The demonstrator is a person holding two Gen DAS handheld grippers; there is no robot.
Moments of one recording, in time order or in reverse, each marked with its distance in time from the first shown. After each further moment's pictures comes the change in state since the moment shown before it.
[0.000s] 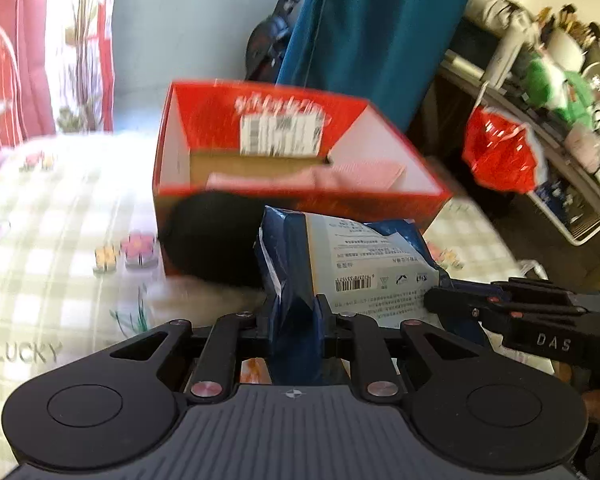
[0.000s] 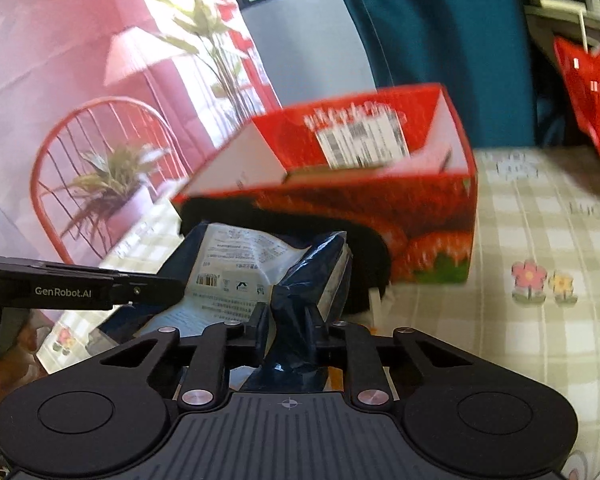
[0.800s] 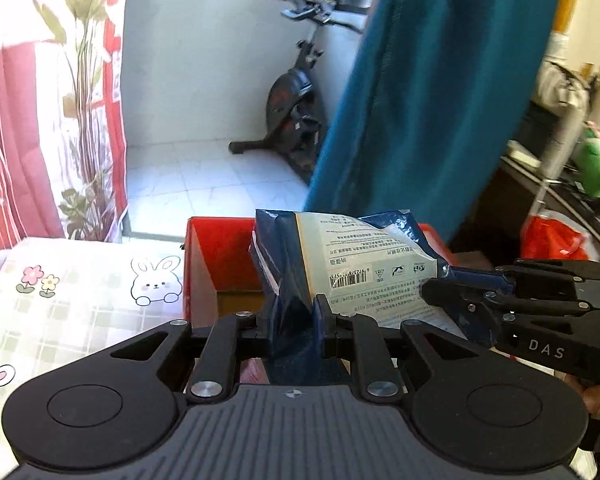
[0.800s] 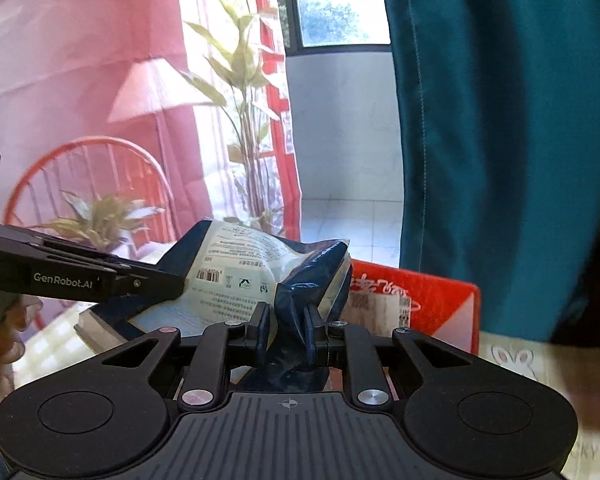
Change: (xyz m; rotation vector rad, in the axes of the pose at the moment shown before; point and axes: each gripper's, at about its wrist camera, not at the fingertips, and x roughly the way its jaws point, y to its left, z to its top) left arm 0.081 0.046 0.143 -0.019 -0.111 0.073; right arm 0.076 -0.011 0.168 -0.281 -0.107 -0.033
